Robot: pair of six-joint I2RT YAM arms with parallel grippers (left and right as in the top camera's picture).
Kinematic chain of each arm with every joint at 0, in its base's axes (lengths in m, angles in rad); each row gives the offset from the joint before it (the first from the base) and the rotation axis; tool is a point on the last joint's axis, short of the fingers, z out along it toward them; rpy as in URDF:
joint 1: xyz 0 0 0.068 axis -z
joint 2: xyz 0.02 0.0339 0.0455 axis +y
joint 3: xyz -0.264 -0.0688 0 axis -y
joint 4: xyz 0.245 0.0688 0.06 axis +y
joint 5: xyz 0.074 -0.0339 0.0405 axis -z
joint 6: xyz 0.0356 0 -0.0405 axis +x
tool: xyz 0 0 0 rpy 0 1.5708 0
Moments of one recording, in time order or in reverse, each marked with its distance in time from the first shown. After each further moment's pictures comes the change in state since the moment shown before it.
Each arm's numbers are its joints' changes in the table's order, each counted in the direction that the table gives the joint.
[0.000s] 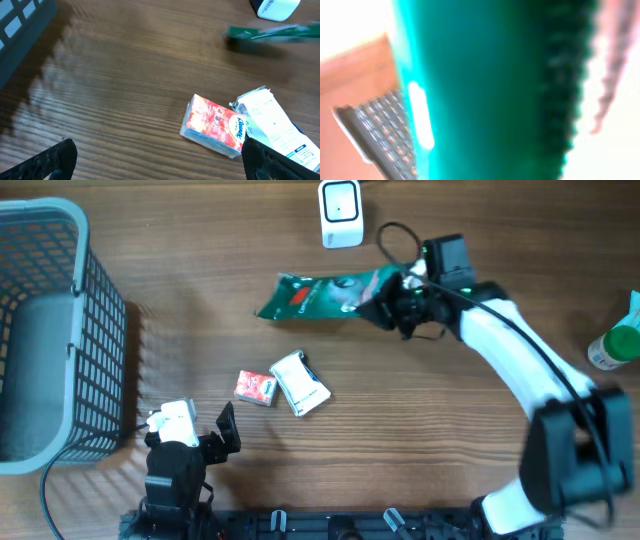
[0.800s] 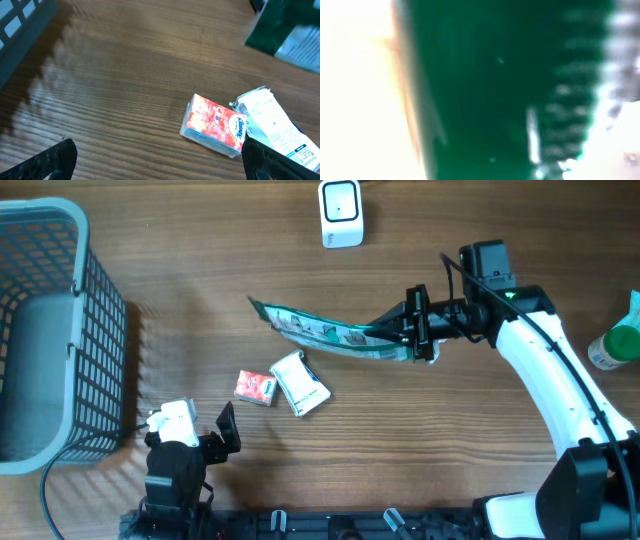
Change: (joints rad) left arm 0.000 0.000 0.000 0.001 0.000 0.000; right arm 0.102 -0.113 -0.012 0.202 -0.512 0.883
